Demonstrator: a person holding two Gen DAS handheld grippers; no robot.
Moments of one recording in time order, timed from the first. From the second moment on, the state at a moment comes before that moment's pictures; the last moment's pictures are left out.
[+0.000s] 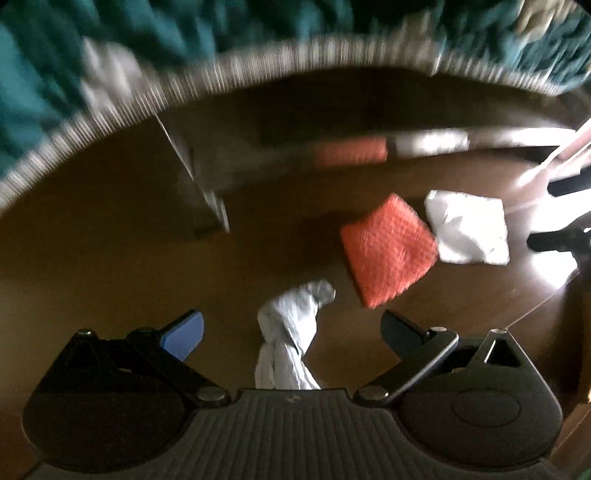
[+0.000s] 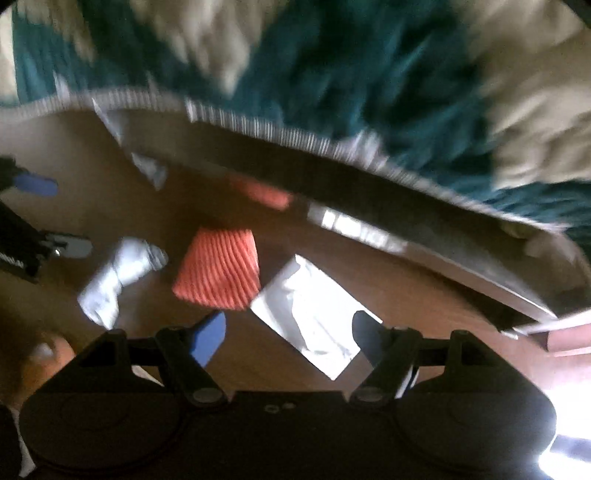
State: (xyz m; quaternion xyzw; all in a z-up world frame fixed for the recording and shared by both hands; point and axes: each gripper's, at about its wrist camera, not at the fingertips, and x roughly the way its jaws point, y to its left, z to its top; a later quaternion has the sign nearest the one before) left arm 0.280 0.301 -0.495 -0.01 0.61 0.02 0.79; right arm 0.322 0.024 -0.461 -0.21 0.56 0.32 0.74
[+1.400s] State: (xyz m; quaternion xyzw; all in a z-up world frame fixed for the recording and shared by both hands) left arm 0.290 0.310 -0.567 -0.05 0.65 0.05 0.75; right arm 0.358 0.049 -0.553 -0.22 0.62 0.26 0.70
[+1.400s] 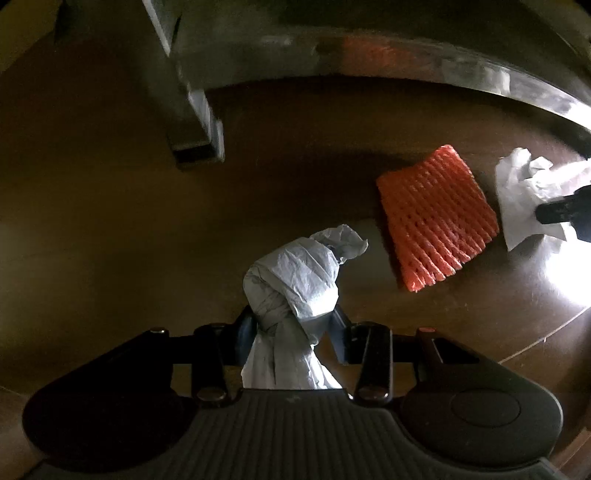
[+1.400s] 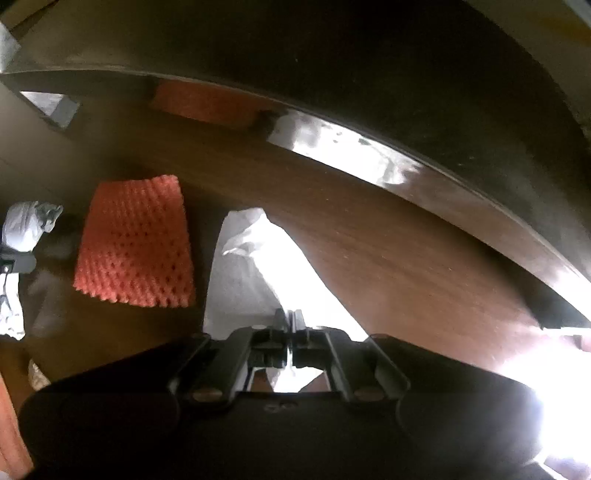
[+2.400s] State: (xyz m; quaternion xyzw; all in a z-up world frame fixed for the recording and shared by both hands) left arm 0.257 0.158 -0.143 0.05 0.45 -0.11 0.89; right arm 0.241 -0.097 -0.129 -0.05 0.45 0.24 0.86
